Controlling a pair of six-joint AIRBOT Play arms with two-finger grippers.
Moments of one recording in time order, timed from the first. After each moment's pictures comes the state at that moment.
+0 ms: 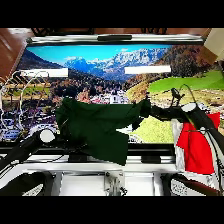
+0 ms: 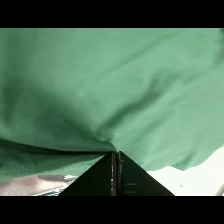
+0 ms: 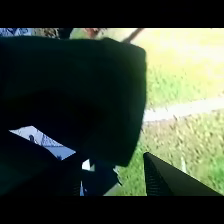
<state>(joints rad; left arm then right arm) -0.43 -0.99 0.44 0.83 -0.88 -1.77 -0.05 -1.34 0.77 -0.82 0.74 1.22</state>
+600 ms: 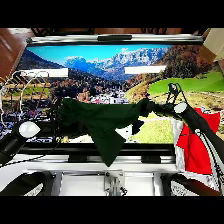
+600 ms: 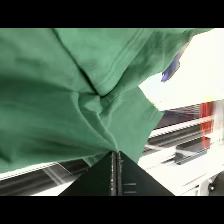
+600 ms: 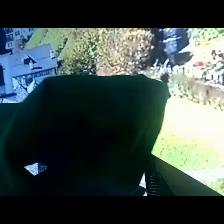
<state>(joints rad) -0.41 -0.85 0.65 0.92 -0.89 -1.74 0.03 -1.30 0.77 -0.96 0.59 1.38</state>
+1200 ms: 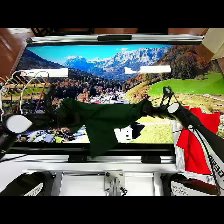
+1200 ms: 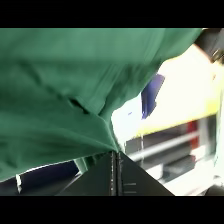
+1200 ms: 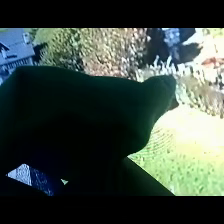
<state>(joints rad) -0.37 -0.85 0.80 0.95 -0.90 -1.70 0.07 -1.40 0.80 -0.95 0.56 1.40</state>
